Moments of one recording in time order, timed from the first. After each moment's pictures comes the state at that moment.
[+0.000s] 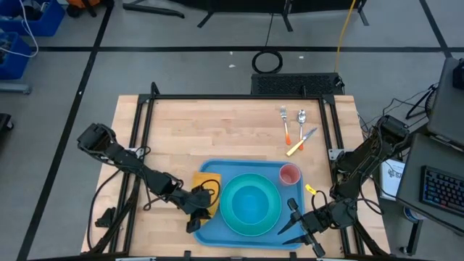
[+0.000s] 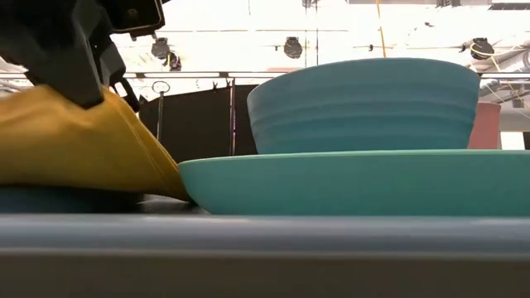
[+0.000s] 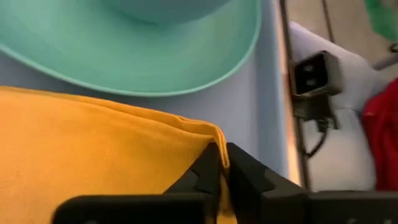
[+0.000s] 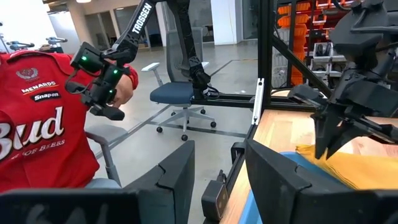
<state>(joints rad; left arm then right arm) -0.54 1.60 0.81 0.06 0.01 -0.71 0.93 1.38 0.69 0.63 0.47 0.19</state>
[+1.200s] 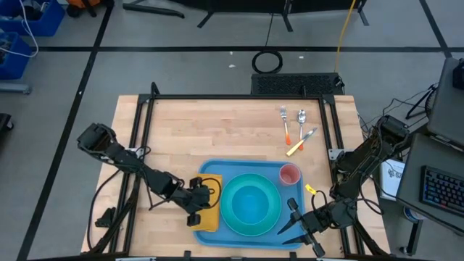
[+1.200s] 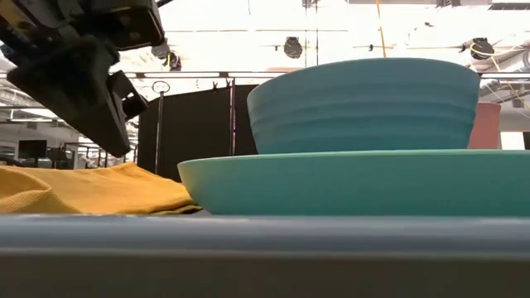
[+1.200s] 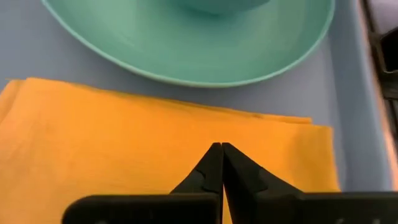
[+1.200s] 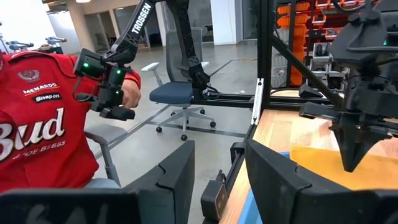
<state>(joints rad) -0.54 1.60 0.81 -0.10 -0.16 -0.57 0.93 1.38 0.69 0.63 0.47 0.19</state>
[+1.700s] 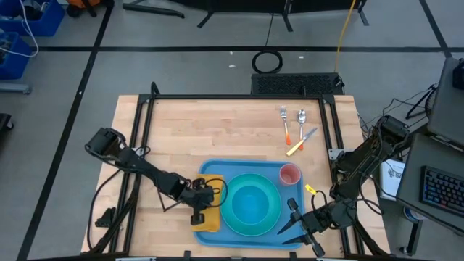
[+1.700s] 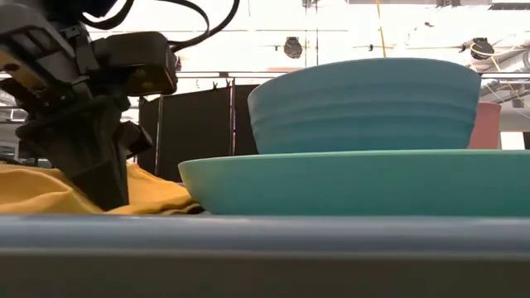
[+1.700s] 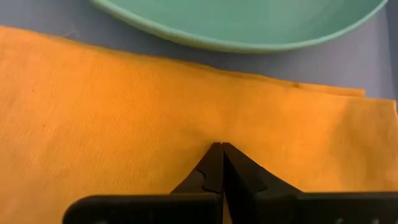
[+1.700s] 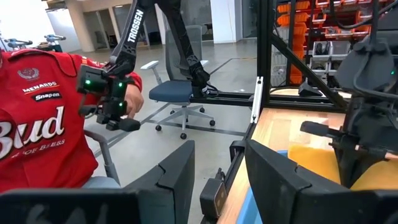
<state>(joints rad) -0.48 1.74 0.81 -0.07 -0.05 -0.57 0.93 1.38 0.69 0.63 0.47 0.19</state>
